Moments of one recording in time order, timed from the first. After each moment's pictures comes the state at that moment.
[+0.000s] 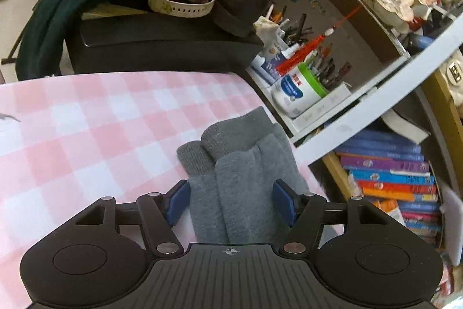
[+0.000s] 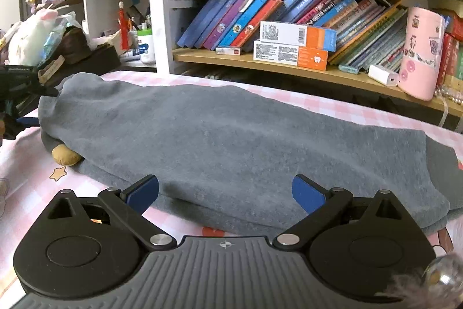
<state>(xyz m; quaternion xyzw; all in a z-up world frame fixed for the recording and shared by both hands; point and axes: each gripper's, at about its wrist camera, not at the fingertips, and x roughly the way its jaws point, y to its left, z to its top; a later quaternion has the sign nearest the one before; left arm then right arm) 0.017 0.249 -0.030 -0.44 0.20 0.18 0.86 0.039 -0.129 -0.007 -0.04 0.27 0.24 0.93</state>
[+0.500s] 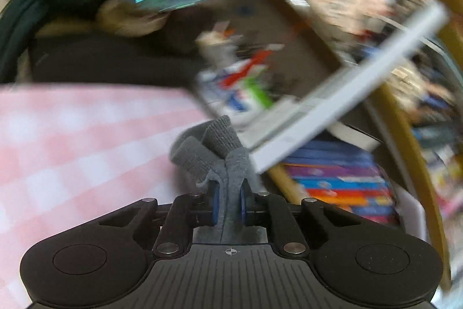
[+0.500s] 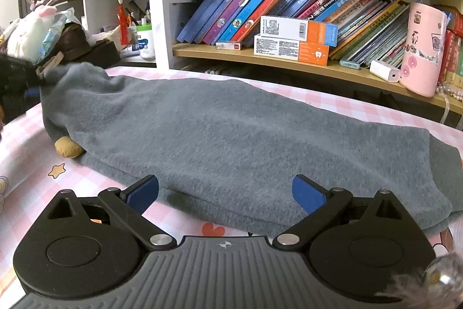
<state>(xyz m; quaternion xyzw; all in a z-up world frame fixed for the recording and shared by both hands) 0.011 0.224 -0.005 -0.41 0.12 0.09 0.90 0.038 -0.126 -0.008 -0.04 0.28 0.24 0.93</state>
